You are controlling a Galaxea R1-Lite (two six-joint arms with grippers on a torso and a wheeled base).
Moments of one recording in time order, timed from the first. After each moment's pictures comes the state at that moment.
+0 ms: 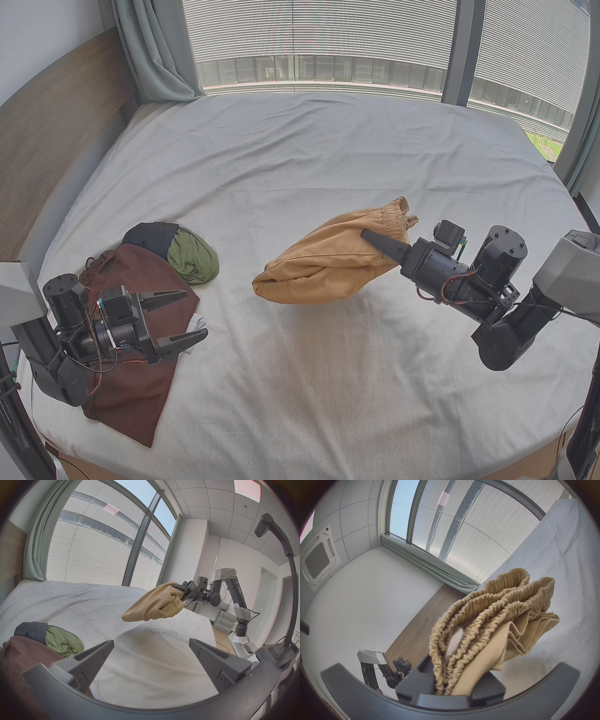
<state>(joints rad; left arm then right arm) 0.00 2.05 -0.36 -1.55 -0.99 0.08 0.42 2.12 -0.78 -1.54 0.49 0.77</state>
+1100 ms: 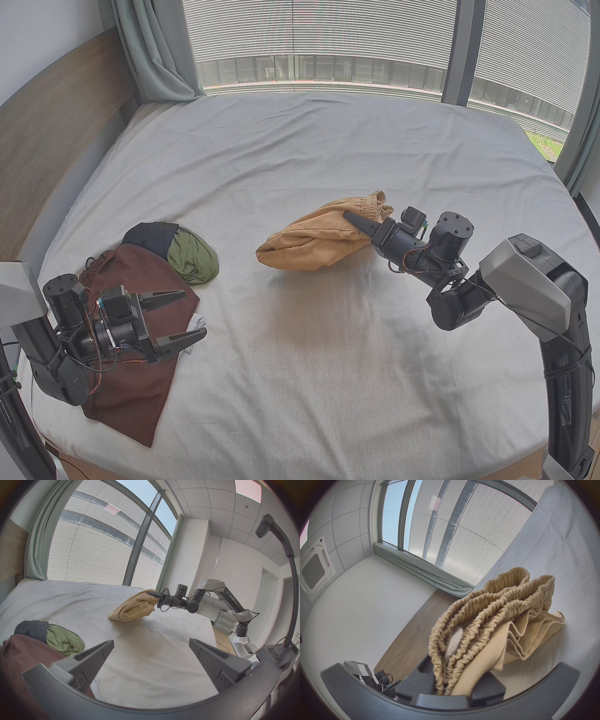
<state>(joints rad) 0.01 2.05 -0.37 -1.55 -0.99 0.08 0.34 2.49 -1.39 -1.35 0.53 0.87</state>
